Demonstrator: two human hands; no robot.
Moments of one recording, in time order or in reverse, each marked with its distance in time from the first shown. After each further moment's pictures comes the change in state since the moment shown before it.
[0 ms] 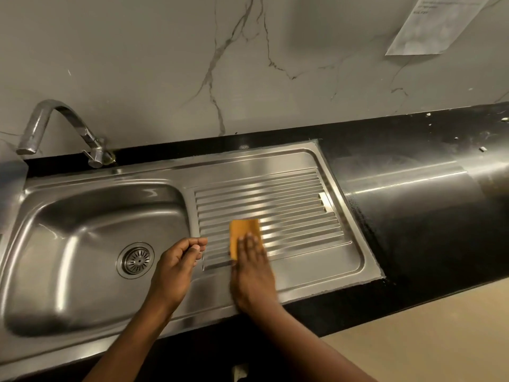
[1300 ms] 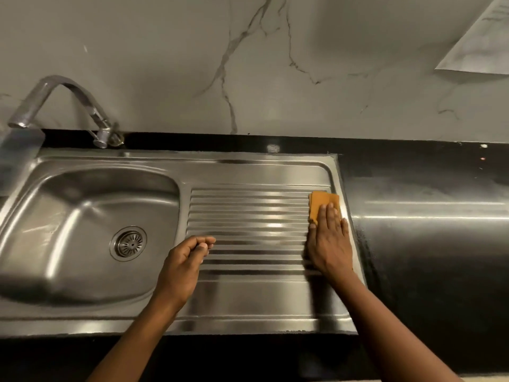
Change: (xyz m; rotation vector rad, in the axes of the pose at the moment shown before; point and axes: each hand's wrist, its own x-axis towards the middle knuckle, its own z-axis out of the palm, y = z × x) left_hand 0.016 0.010 0.081 -0.052 0.161 -0.081; right_hand 0.114 0.205 -0.114 -0.131 0.138 0.041
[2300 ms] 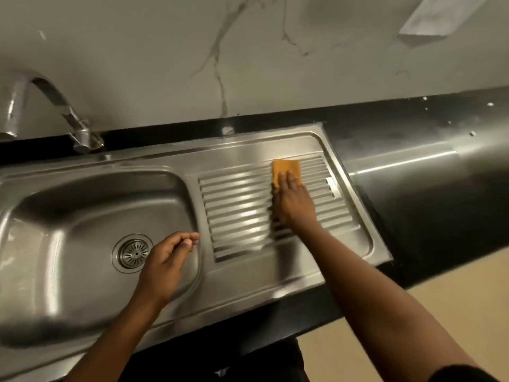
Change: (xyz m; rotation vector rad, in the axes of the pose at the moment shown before) left_hand 0.041 -0.044 -0.133 -0.002 -0.284 0.100; right_hand 0.004 -0.143 0.024 -0.034 -0.010 0.102
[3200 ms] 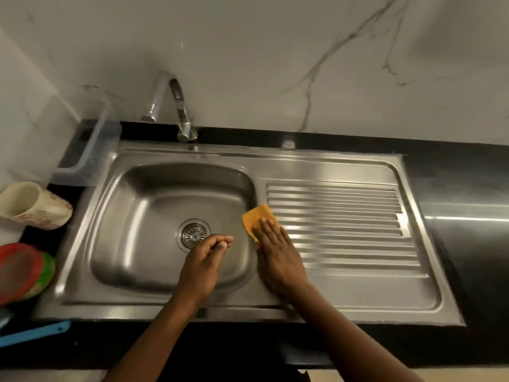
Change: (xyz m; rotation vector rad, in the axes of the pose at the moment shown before) left_hand -0.029 -0.016 -0.028 -0.066 0.243 -0.091; right_hand -0.099 -0.128 0.072 0.207 0.128 -0.626
